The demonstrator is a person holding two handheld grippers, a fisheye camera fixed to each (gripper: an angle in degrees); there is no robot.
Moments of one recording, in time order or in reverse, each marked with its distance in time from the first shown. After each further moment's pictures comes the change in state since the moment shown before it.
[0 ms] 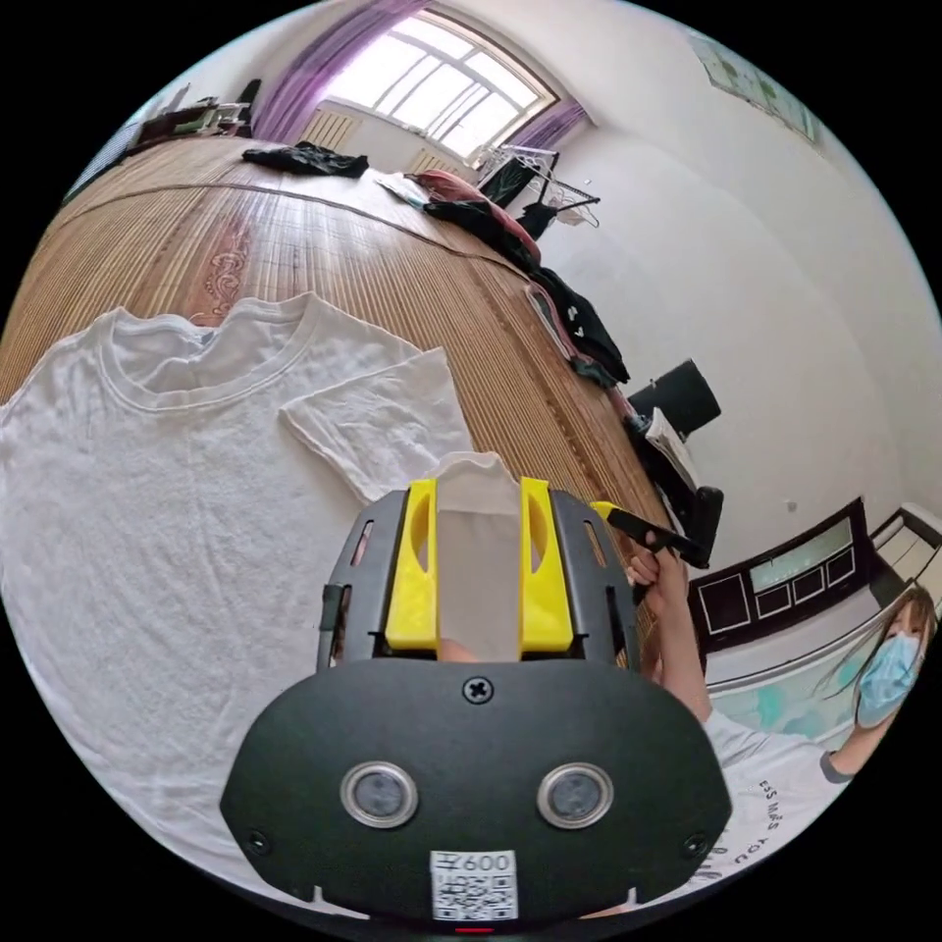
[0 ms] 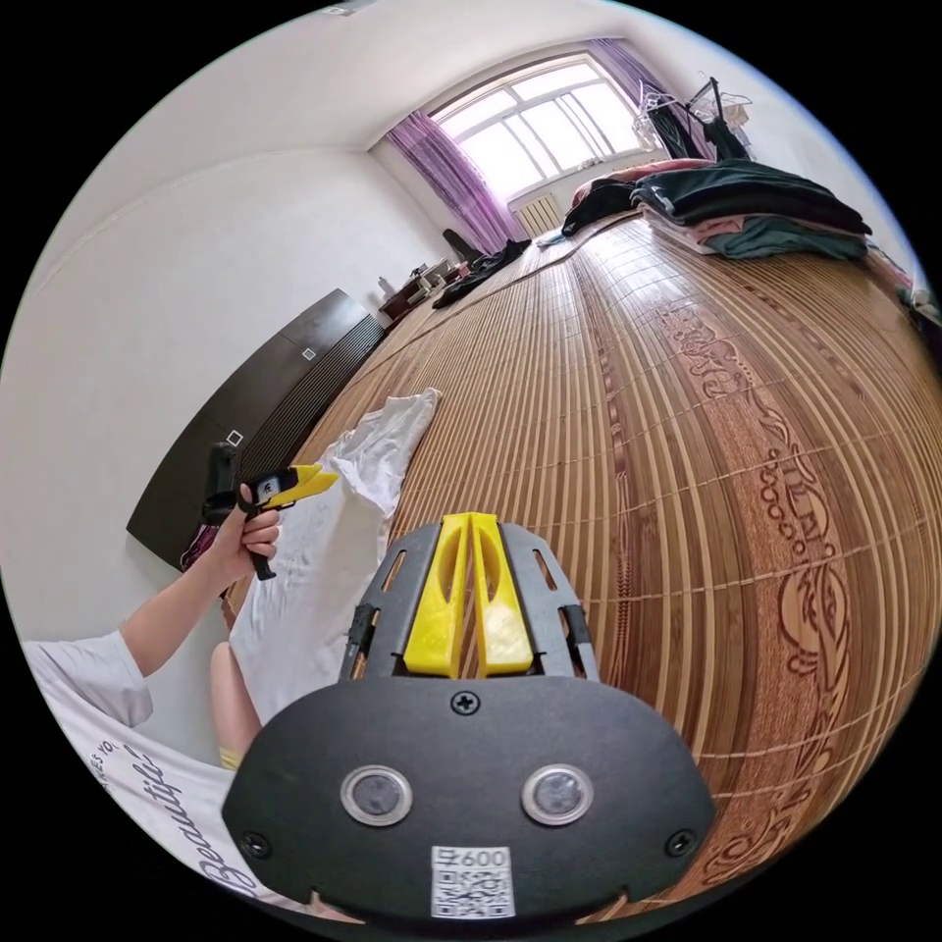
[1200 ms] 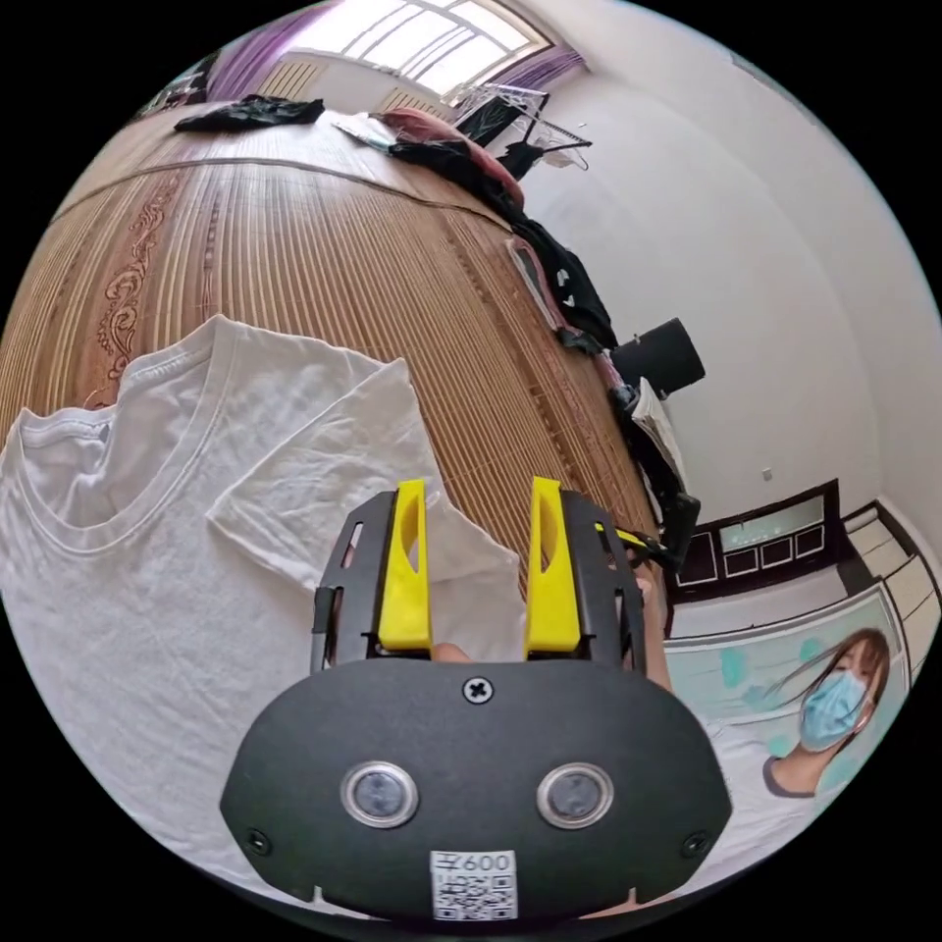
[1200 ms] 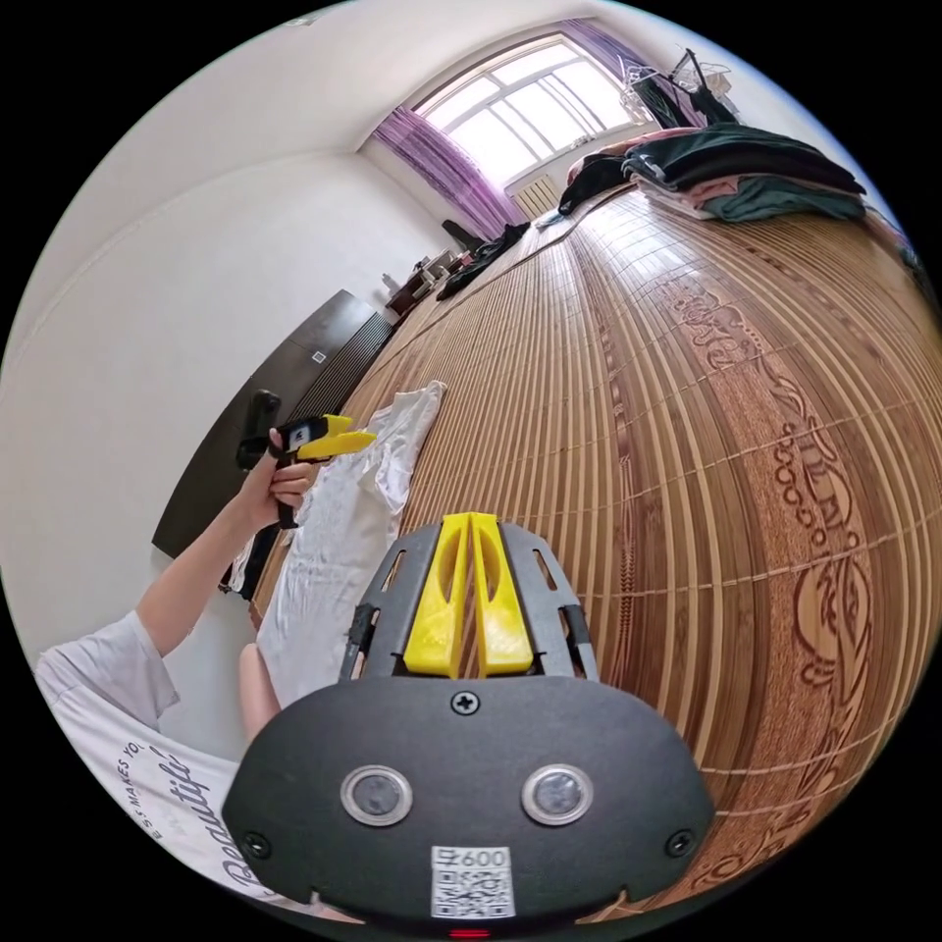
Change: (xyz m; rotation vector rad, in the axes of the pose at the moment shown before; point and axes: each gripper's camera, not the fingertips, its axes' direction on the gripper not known) left arm -0.011 -0.103 0.082 -0.214 0.088 0.001; right arm 0.048 -0.052 -0.023 -0.035 -0.078 0.051
